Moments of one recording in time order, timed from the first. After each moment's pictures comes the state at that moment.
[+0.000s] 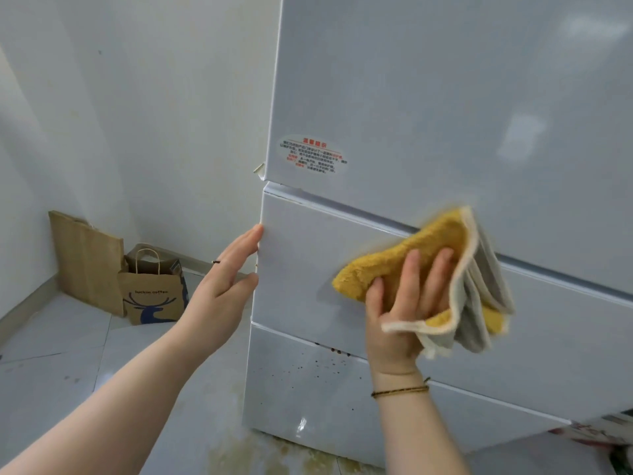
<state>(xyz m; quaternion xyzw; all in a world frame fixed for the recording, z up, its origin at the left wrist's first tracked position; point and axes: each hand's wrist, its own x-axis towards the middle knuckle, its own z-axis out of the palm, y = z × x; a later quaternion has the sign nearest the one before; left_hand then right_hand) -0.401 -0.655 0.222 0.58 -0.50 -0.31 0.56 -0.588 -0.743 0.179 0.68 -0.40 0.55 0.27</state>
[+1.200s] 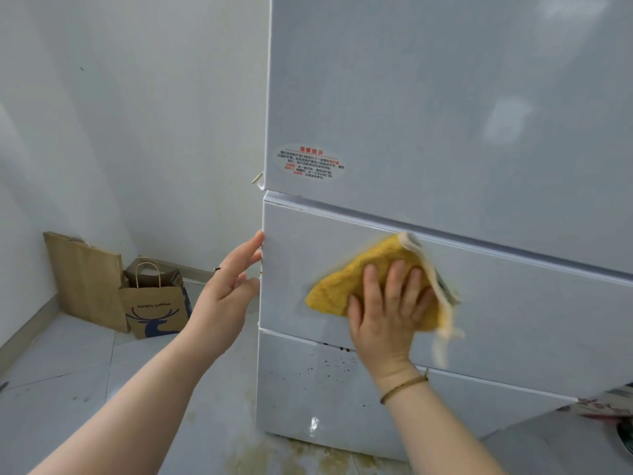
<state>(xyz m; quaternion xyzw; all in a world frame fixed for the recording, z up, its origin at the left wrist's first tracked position) -0.394 -0.657 0.225 0.55 -0.49 -0.36 0.57 -0.579 -0.740 0.154 0.71 -0.42 0.43 0.36</state>
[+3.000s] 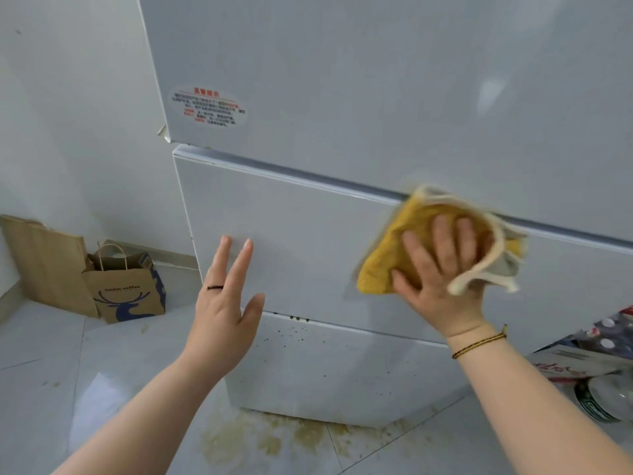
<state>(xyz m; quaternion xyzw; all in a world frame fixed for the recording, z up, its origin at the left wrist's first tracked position) -0.477 -0.653 0.163 0.65 -0.60 -0.13 0.45 -0.726 -0.765 0.210 0.78 -0.30 0.40 0.37</state>
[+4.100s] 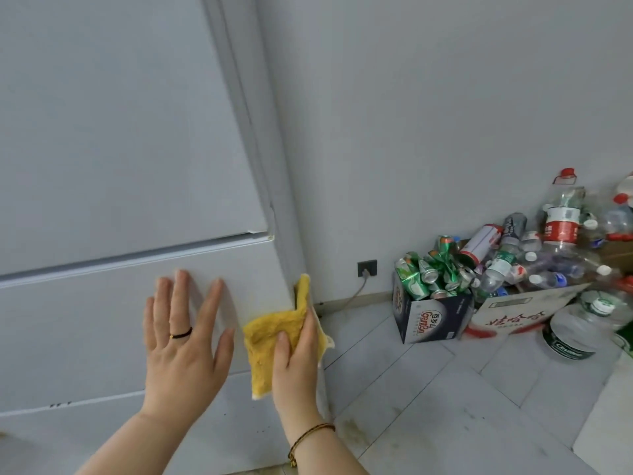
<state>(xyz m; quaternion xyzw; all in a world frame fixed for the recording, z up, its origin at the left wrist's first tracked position) -0.837 -0.734 0.185 0.57 -0.73 0.25 0.28 -0.950 -0.745 0.120 0.49 -0.51 0.57 -0.42</state>
